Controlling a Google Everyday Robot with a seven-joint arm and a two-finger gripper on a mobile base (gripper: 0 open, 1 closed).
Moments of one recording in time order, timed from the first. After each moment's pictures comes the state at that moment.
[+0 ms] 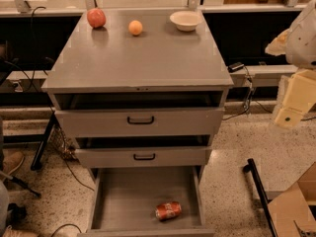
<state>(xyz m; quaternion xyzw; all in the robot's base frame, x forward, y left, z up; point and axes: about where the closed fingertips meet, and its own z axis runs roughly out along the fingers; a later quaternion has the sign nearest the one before) 0.438 -0.217 0.976 -0.60 0.78 -0.03 0.16</state>
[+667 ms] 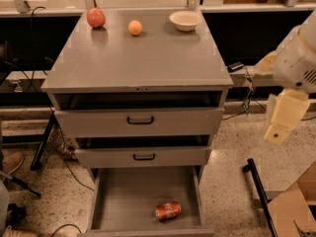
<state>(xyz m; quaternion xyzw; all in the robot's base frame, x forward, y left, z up) 0.434 -0.206 0.938 -0.61 0.77 0.01 0.15</state>
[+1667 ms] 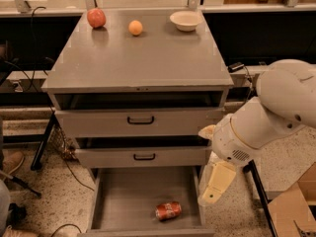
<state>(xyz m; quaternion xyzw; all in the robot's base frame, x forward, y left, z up) 0.397 -0.109 0.780 -0.62 0.75 0.16 0.17</state>
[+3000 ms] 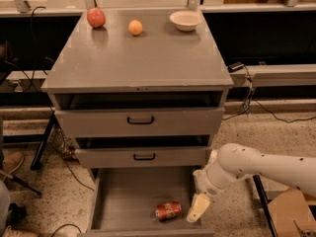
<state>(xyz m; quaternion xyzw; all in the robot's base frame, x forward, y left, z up) 0.454 -0.130 0.465 -0.57 0.79 0.18 0.13</state>
